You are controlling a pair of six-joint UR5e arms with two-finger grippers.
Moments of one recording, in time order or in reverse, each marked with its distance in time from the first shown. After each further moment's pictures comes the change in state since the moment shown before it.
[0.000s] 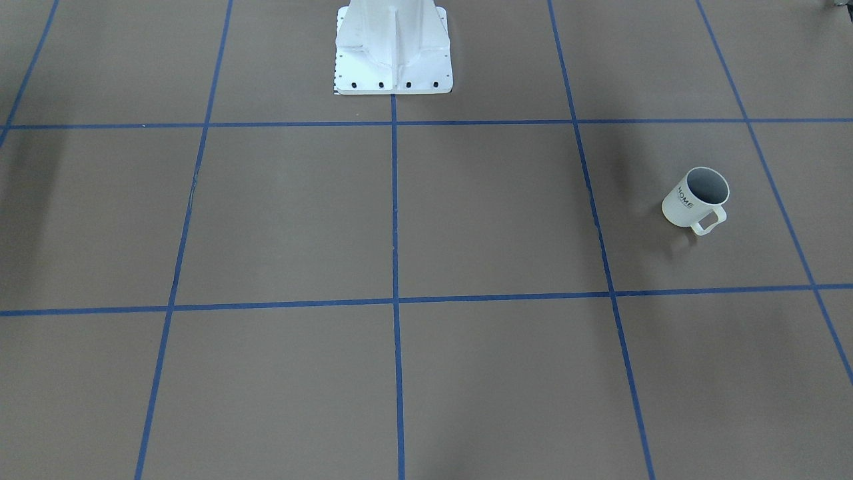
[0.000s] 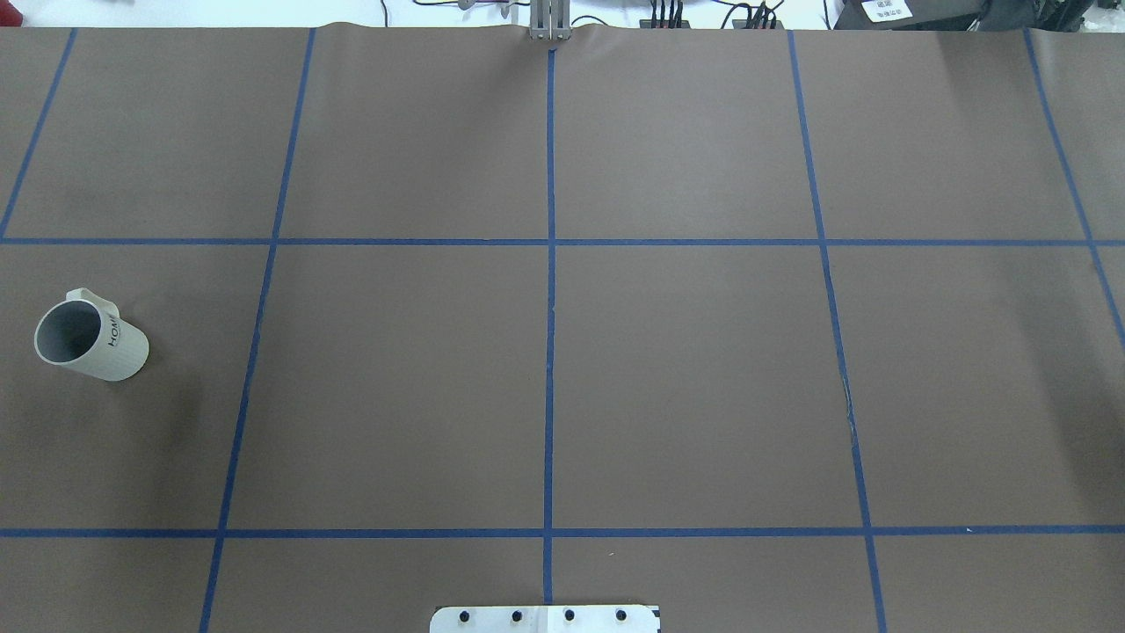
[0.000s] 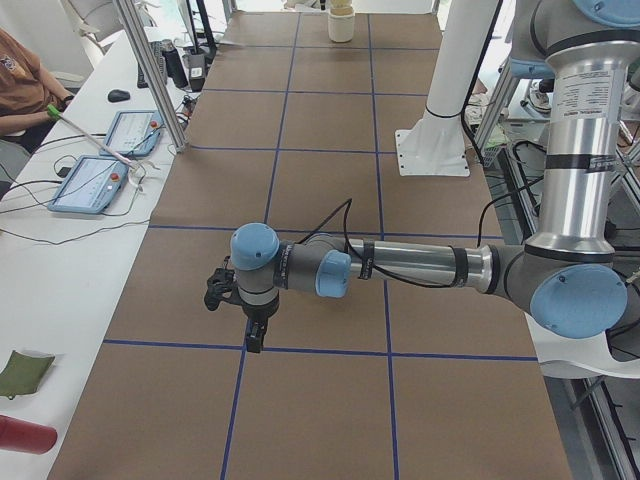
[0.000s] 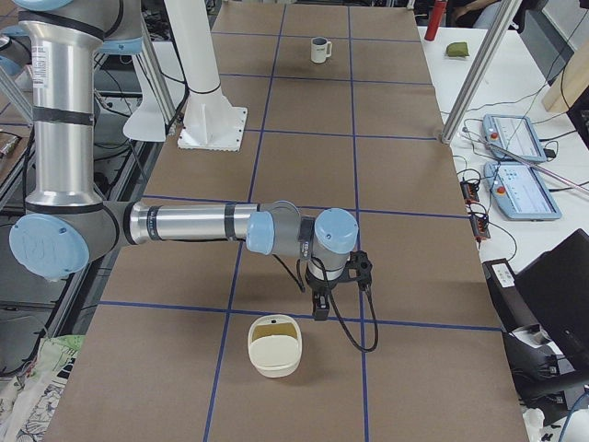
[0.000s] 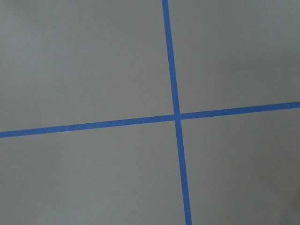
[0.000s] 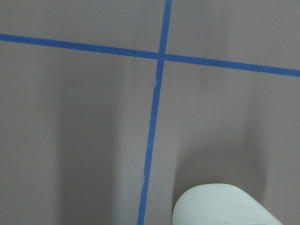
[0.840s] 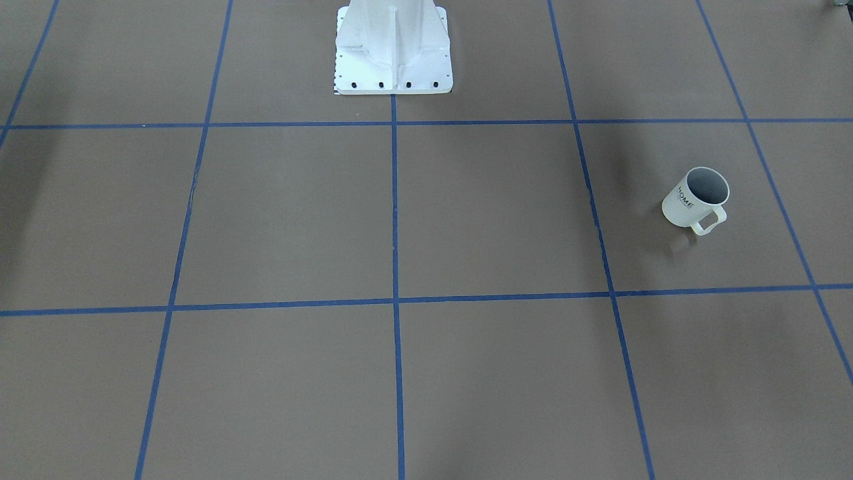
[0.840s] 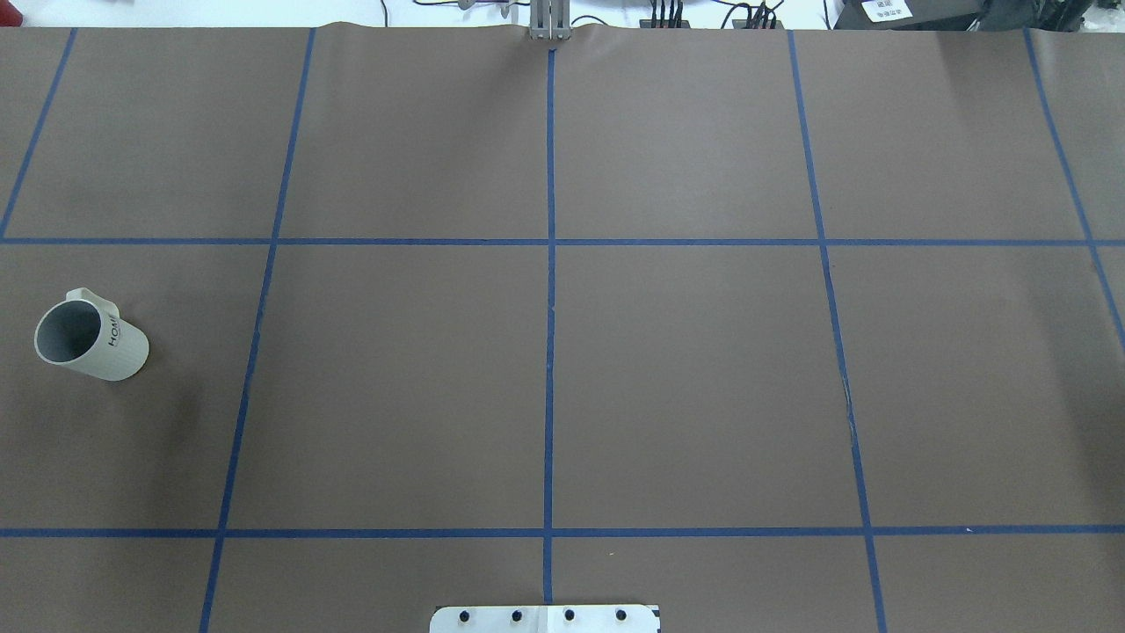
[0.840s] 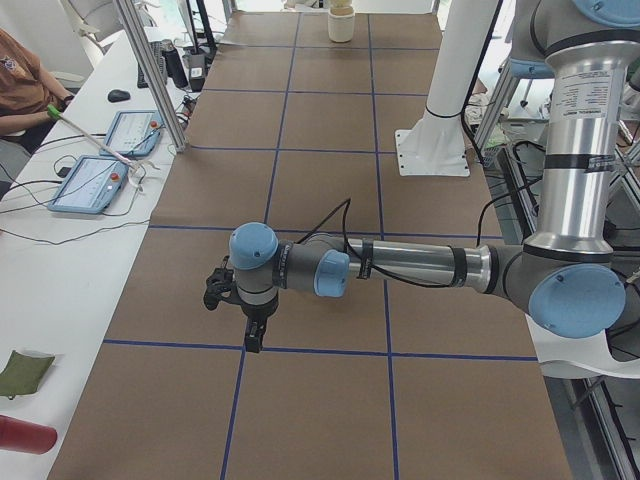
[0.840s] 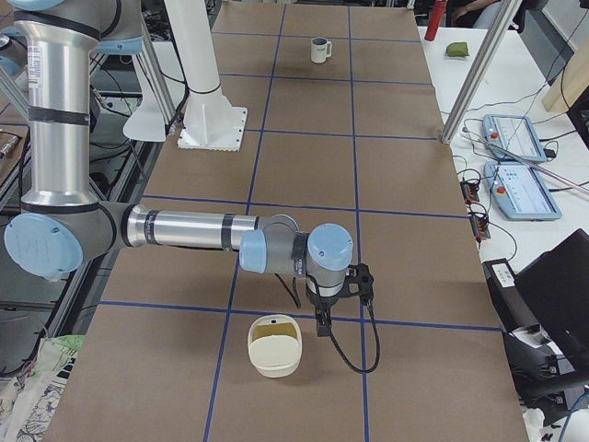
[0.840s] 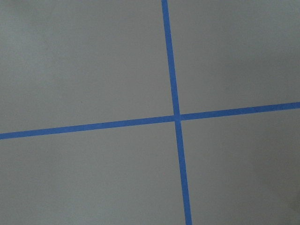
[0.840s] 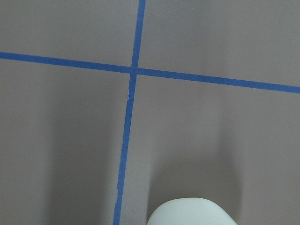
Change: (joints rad) left arm 0.002 -0.005 0.004 0.000 0.002 0.002; right arm 0.042 -0.004 -0.064 0.116 -0.007 0.003
